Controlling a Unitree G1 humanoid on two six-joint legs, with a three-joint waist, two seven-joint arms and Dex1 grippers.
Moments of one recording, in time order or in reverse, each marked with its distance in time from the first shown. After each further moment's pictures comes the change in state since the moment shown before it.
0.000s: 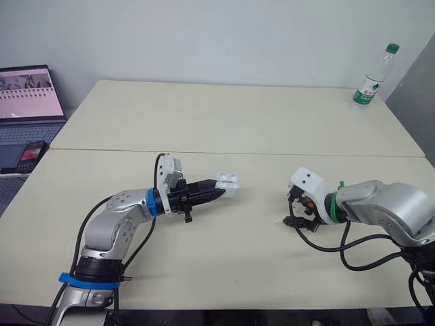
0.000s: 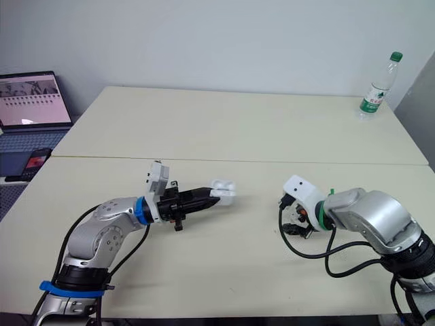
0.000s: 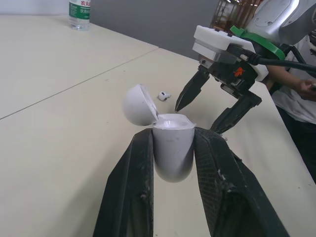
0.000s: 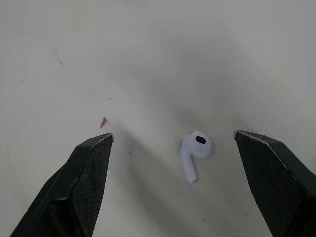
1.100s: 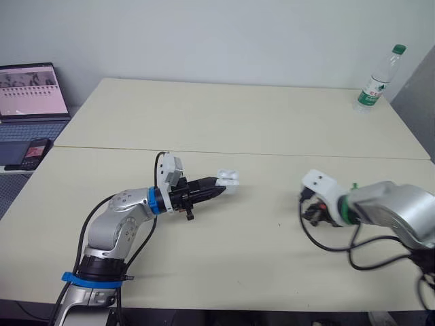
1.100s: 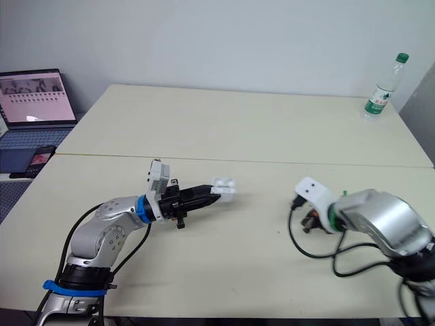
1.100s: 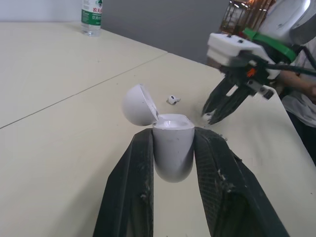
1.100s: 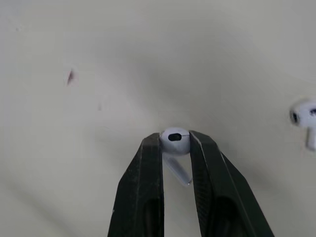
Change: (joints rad) left arm -0.007 -0.018 -0.001 0.014 0.003 -0.018 0.019; right arm 0.104 -0.214 -0.018 -0.081 -0.081 -0.102 0.189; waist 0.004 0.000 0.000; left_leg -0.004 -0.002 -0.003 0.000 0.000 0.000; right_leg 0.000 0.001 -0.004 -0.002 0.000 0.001
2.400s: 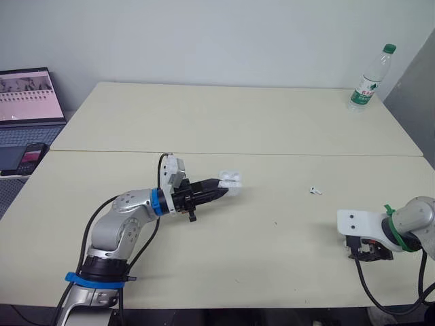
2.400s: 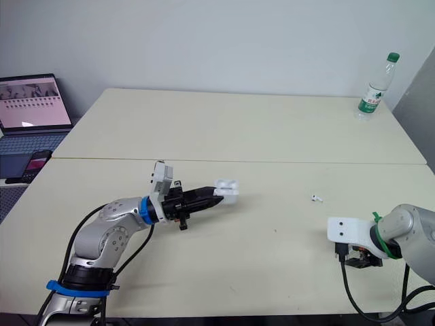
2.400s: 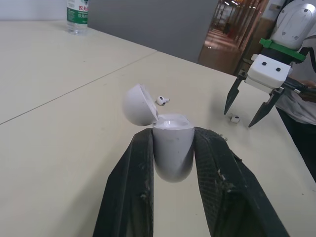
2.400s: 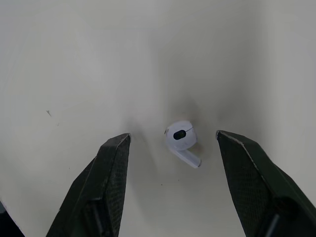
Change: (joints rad) left arm 0.001 -0.012 -0.020 -0.001 0.007 0.000 -0.003; right arm 0.342 -0.274 -0.021 0.023 -0.521 -0.603 0.513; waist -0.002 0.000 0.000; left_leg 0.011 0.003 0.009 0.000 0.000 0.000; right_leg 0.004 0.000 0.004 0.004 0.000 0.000
